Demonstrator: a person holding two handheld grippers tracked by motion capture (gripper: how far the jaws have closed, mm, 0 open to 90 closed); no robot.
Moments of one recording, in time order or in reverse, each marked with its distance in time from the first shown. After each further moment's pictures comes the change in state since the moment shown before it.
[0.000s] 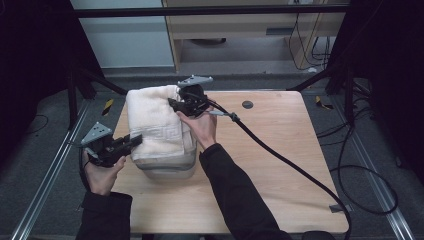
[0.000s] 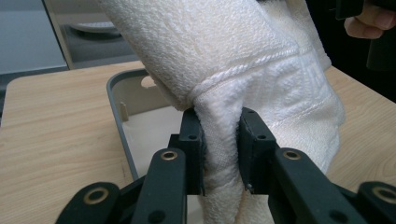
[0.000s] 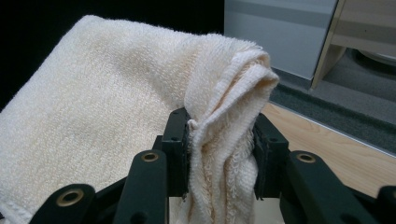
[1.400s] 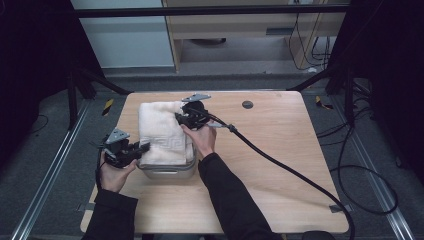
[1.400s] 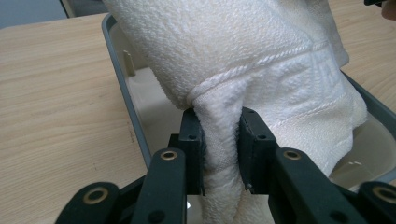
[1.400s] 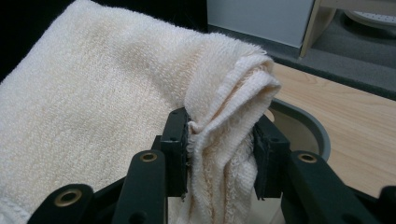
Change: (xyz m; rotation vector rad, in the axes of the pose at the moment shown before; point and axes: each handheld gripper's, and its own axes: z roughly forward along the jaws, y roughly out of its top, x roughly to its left) left arm 0.012 -0.034 0.050 0.158 0.058 0.029; right arm -0.019 -0.060 0.044 0.083 -0.068 0.041
